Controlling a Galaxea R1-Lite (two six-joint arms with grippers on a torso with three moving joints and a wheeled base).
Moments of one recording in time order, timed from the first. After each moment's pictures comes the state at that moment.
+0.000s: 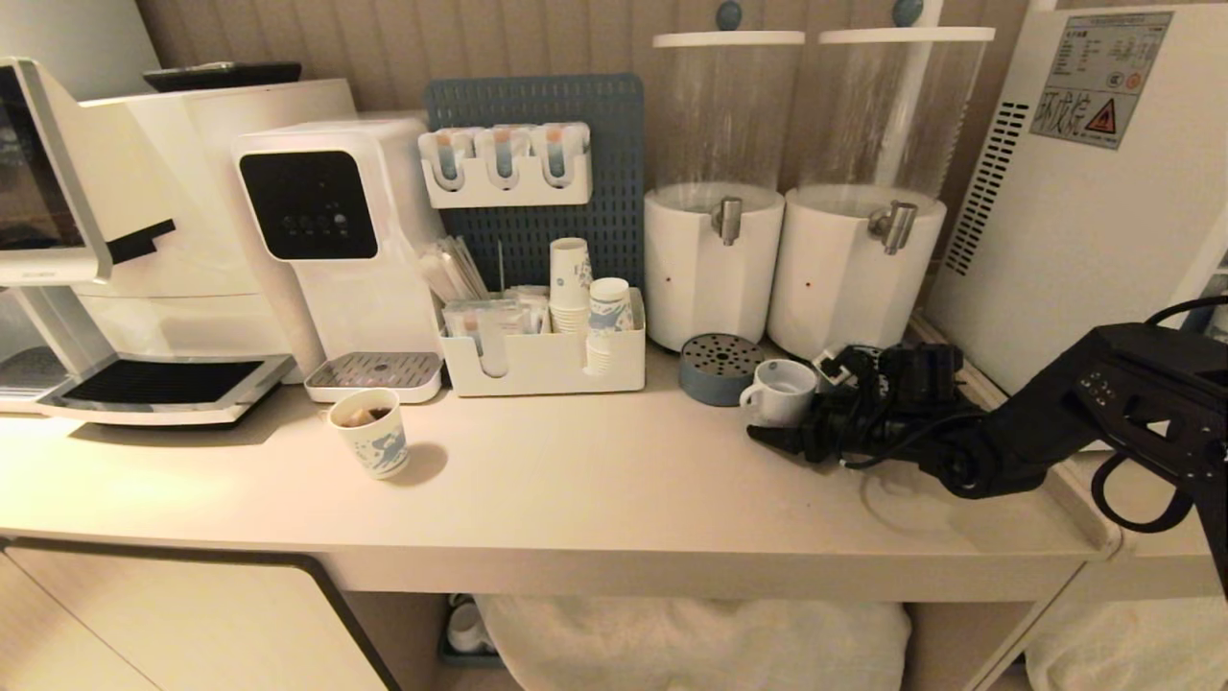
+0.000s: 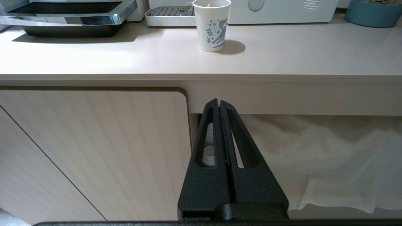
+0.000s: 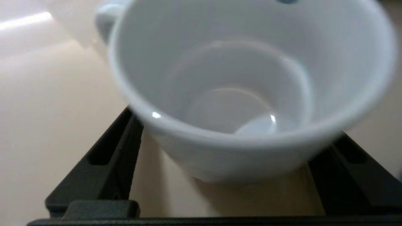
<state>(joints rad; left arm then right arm) 0.00 0.00 0.00 0.00 0.00 0.00 0.11 2.39 -1.19 -0.74 0.65 -0.27</state>
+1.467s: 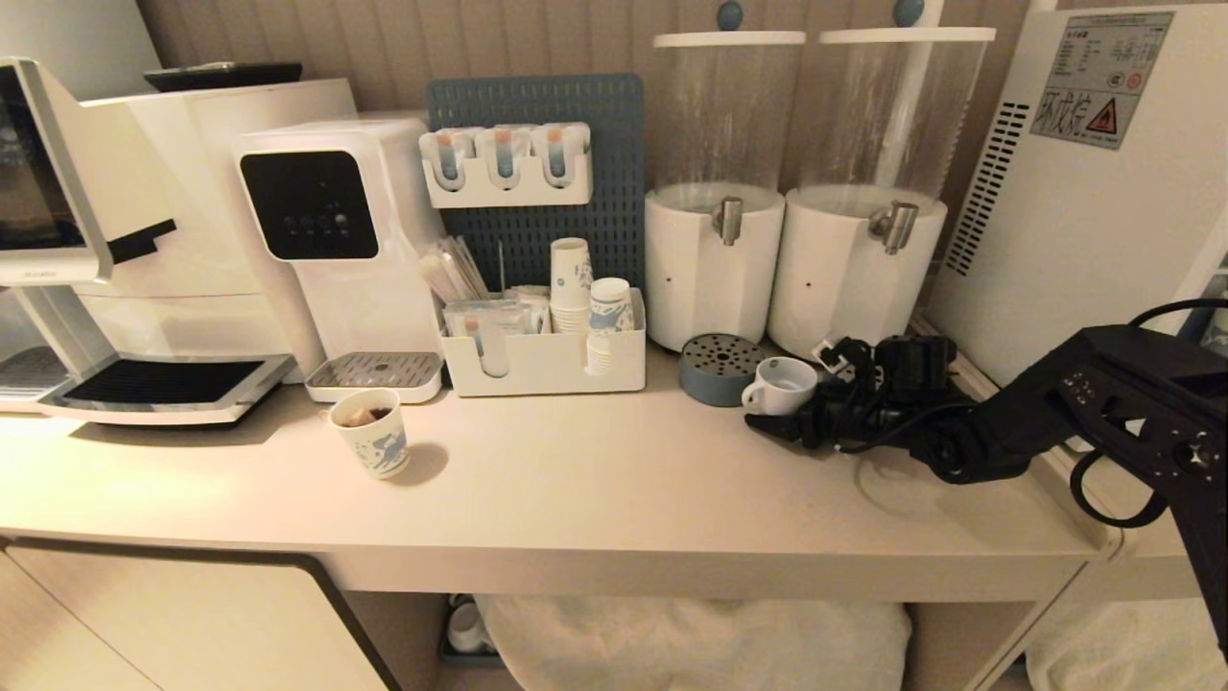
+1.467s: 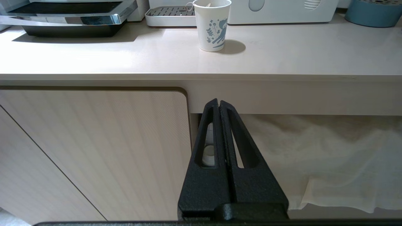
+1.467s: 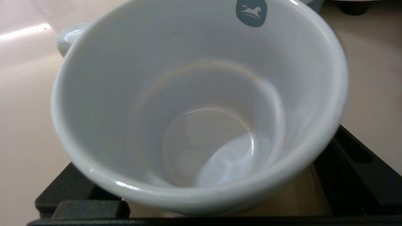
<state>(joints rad) 0.00 0.00 0.00 0.00 0.00 0.00 0.08 2.45 -1.32 -0.71 0.67 -0.24</state>
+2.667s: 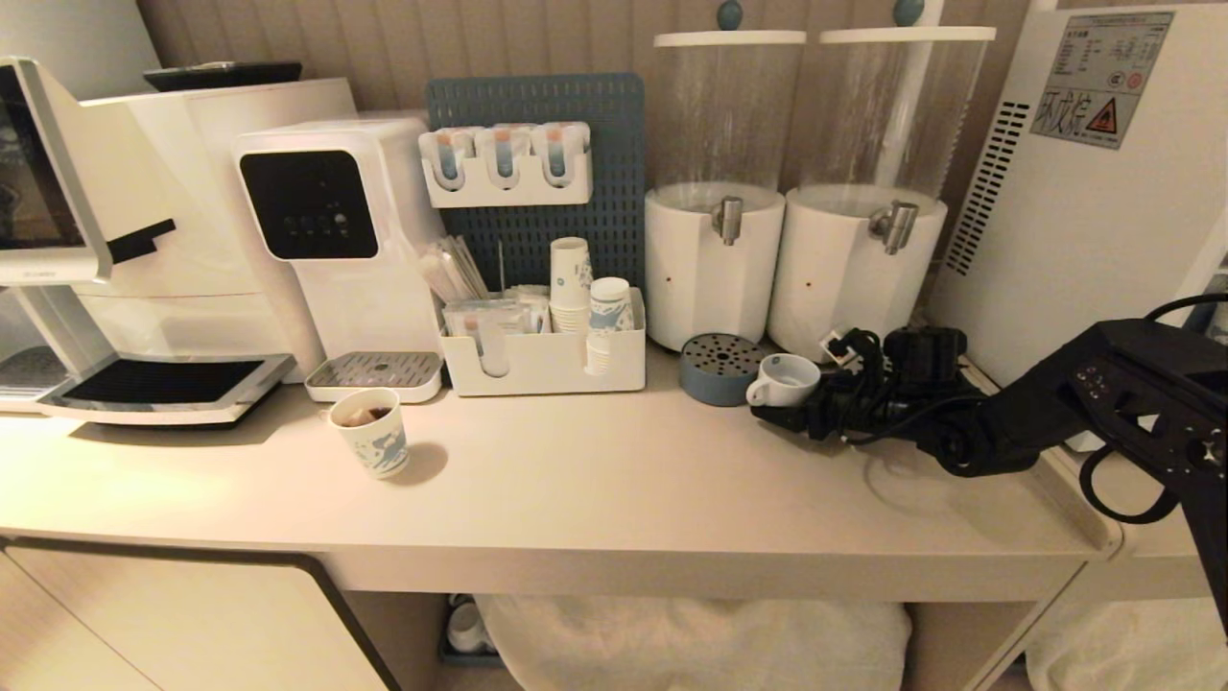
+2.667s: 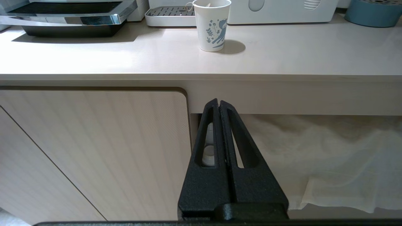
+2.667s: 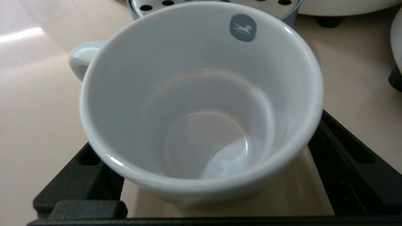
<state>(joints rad) 0.00 0.00 0.00 0.00 0.00 0.00 0.07 2.43 -1.33 -0.71 0.67 -0.24</state>
